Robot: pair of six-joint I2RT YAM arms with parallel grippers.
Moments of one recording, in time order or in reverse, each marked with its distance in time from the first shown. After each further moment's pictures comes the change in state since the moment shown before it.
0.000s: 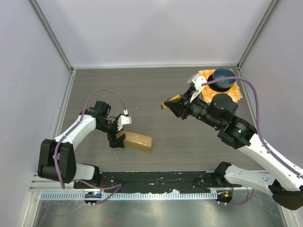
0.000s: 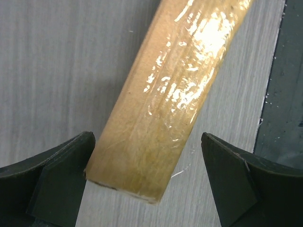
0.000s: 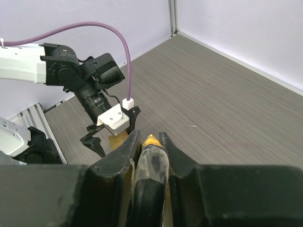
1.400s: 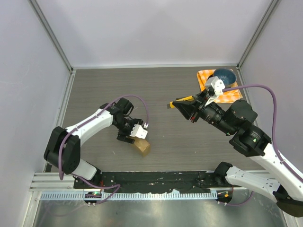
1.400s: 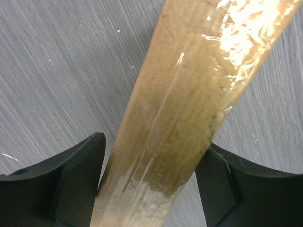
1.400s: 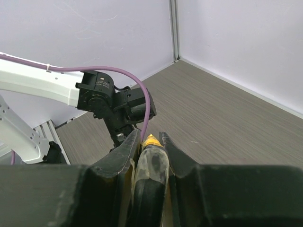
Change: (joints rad) left arm -0.328 0.148 0.165 -0.034 -0.264 0.394; right arm 0.000 -0.125 -0.010 0.008 0.001 0.013
